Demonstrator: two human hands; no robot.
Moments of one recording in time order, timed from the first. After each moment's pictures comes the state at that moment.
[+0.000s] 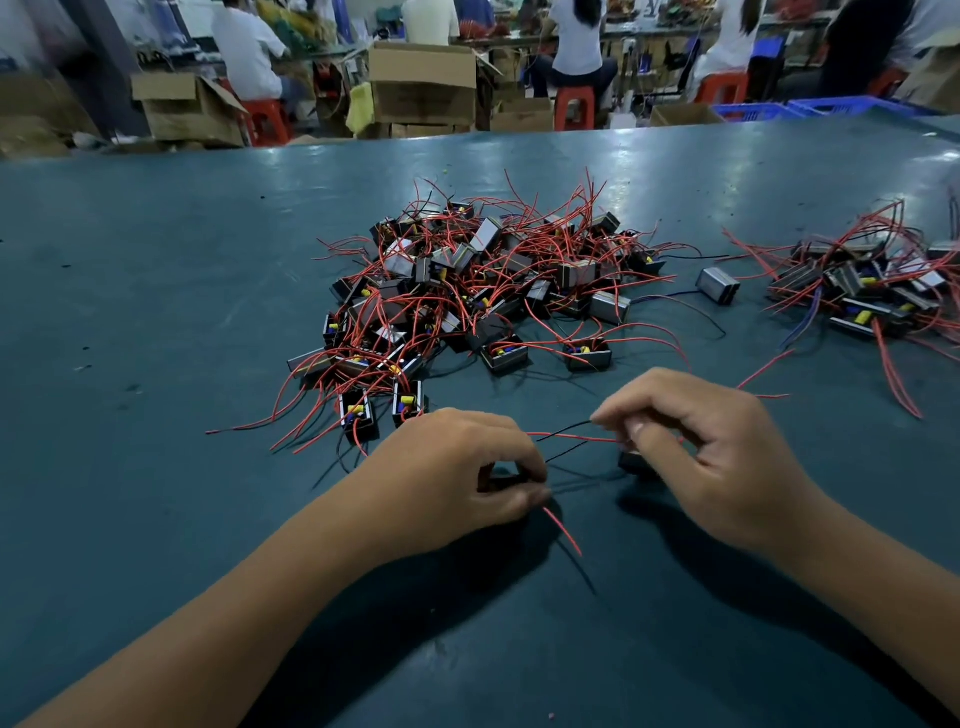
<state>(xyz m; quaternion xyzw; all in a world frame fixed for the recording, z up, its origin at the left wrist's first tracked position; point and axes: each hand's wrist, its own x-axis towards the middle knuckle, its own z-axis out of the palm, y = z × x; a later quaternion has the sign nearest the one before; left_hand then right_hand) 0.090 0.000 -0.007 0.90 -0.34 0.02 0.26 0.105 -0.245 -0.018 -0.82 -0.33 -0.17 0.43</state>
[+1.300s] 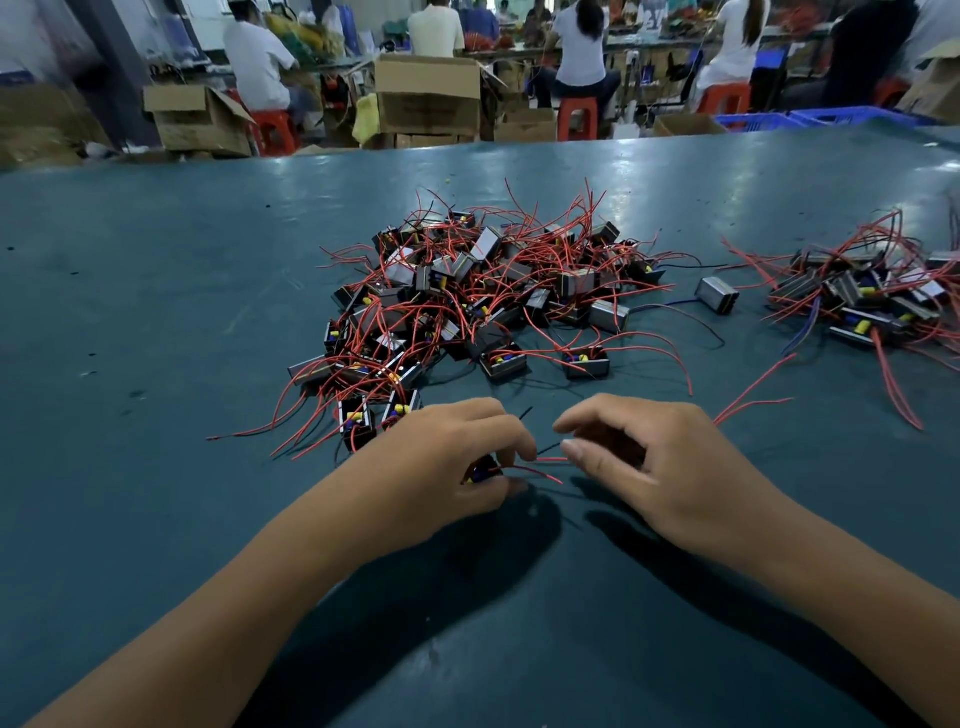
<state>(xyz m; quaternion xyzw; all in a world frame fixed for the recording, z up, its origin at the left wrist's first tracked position) 0.094 0.006 0.003 0.91 -0.34 0.05 0.21 0.107 -0.230 -0.015 -0.87 -0.31 -0.09 0.36</state>
